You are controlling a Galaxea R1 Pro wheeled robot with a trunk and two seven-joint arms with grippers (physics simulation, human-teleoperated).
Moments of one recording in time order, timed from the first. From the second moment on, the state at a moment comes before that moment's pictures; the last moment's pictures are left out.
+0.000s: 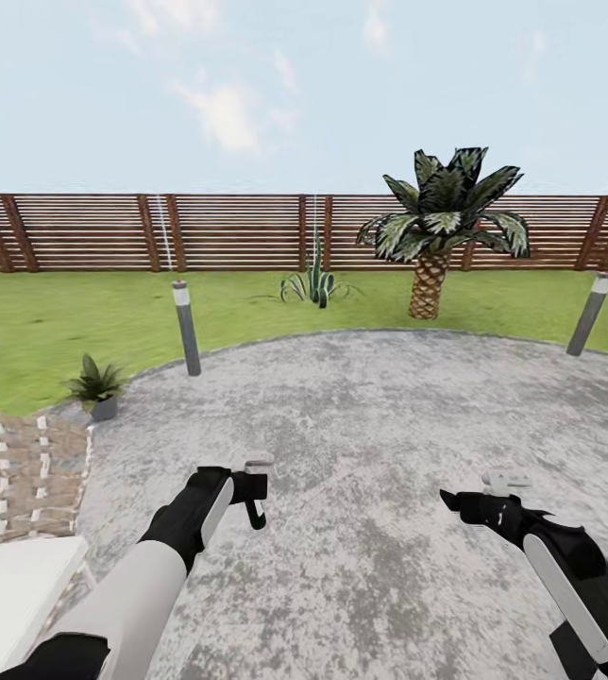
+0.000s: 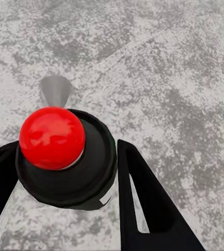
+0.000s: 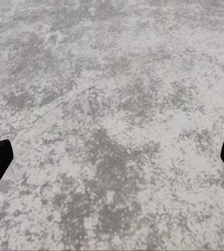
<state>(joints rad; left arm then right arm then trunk) -0.78 -0.15 -0.02 -0.62 0.04 0.61 -0.07 -0.31 -0.36 0.09 -1.45 -0.48 0.69 -0.08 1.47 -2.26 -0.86</state>
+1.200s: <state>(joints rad) -0.78 -0.15 -0.02 -0.62 0.04 0.61 -0.07 -0.31 -0.36 0.09 -1.45 -0.48 0.69 -0.08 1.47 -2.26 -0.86</state>
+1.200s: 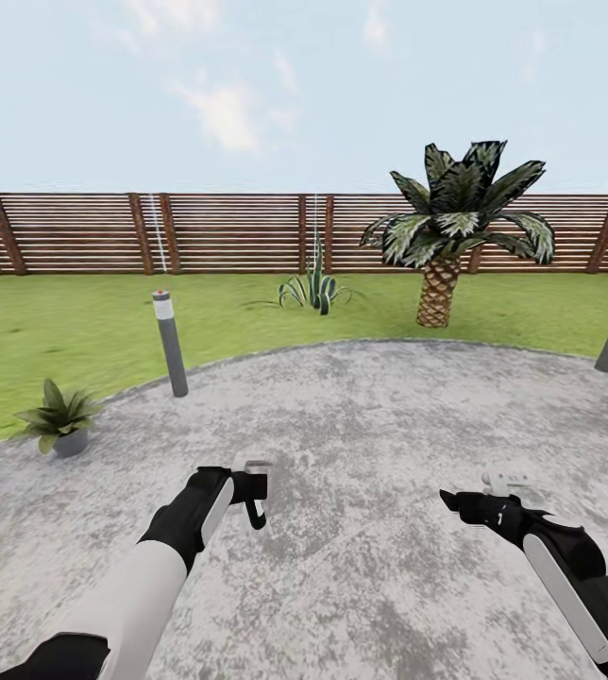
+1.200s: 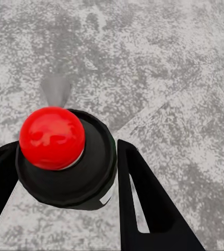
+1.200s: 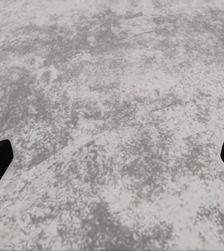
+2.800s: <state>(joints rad) -0.78 -0.16 -0.02 -0.62 0.04 0.61 -0.07 -0.31 -0.36 0.09 -1.45 -0.48 0.69 -0.08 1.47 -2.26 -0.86</state>
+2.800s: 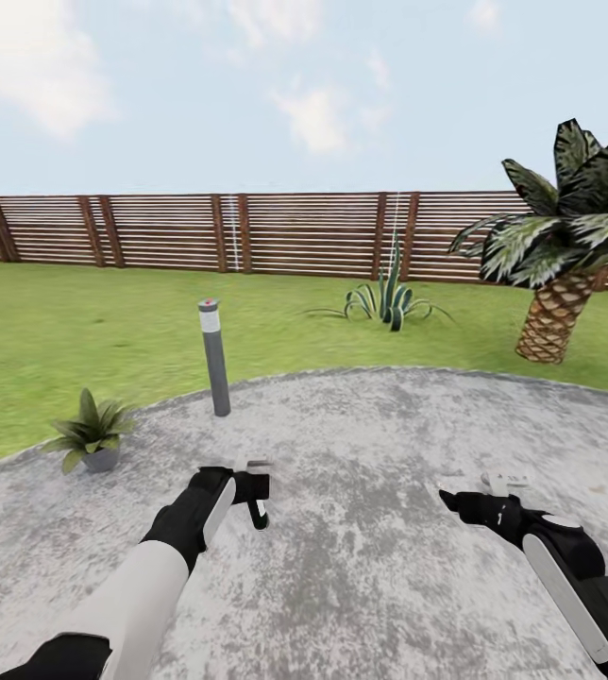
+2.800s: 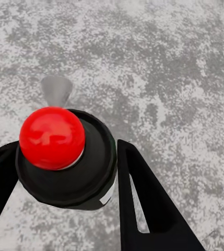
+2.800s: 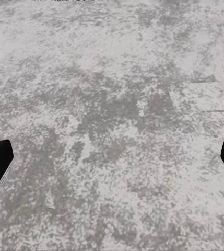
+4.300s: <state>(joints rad) -0.78 -0.16 -0.02 -0.62 0.04 0.61 -0.07 -0.31 -0.36 0.09 -1.44 -0.48 0.69 -0.08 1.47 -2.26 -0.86</state>
